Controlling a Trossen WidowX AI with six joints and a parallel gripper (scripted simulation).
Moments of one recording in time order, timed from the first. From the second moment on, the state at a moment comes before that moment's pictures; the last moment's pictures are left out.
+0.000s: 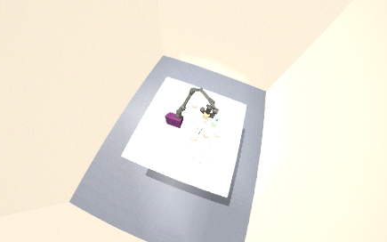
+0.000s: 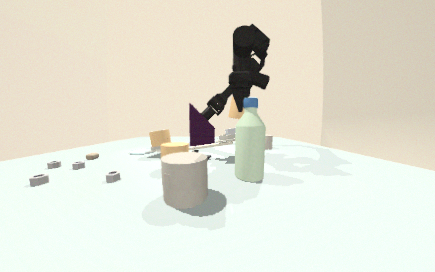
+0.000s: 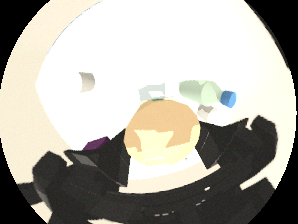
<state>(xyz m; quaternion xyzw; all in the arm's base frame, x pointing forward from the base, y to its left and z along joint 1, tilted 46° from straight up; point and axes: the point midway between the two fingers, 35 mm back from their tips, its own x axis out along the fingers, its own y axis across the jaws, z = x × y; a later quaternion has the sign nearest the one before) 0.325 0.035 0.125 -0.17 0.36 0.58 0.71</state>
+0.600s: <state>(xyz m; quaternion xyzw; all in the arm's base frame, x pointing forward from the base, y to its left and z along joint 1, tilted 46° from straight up) 0.266 0.147 0.140 -0.17 0.35 0.58 0.72</state>
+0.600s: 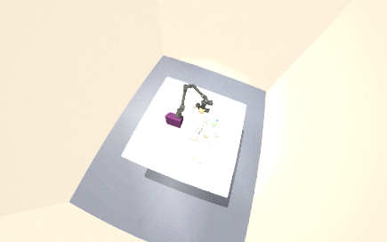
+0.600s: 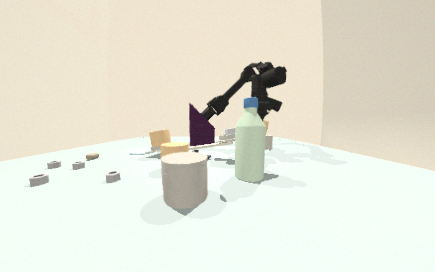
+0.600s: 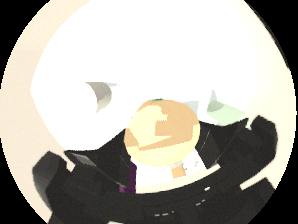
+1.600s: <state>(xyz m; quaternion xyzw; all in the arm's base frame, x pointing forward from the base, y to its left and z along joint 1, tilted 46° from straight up) 0.254 0.201 0.108 -0.17 0.34 0.58 0.72</state>
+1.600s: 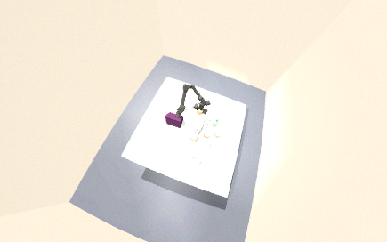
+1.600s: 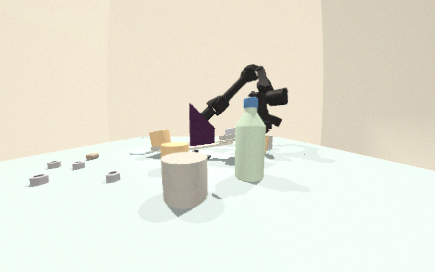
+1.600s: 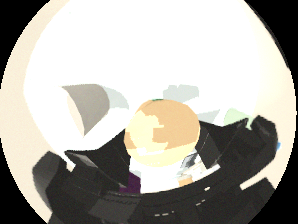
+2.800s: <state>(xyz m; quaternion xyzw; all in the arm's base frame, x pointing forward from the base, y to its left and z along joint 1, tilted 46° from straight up) 0.260 0.153 0.145 -0.13 0.37 0.54 0.74</state>
